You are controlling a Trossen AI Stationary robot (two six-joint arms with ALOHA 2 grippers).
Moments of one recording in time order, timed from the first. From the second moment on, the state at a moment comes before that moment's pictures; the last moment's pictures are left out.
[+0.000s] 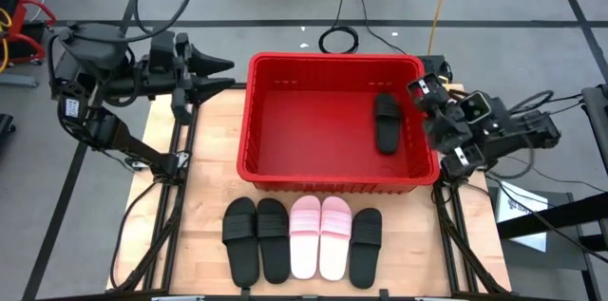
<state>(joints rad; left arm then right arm) -0.04 1.41 2.36 -1.05 -0.20 -0.25 0.22 1.10 1.10 1.03 -0.05 0.09</state>
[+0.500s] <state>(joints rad) -0.07 1.40 2.36 -0.95 -0.14 -0.28 0.49 1.22 1.64 0.33 -0.06 -0.10</state>
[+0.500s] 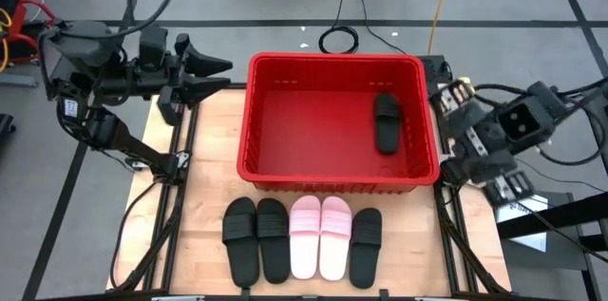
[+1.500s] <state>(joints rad) -0.28 1.40 2.36 -0.88 -0.18 -0.23 1.02 1.44 1.65 -0.13 1.03 -0.01</state>
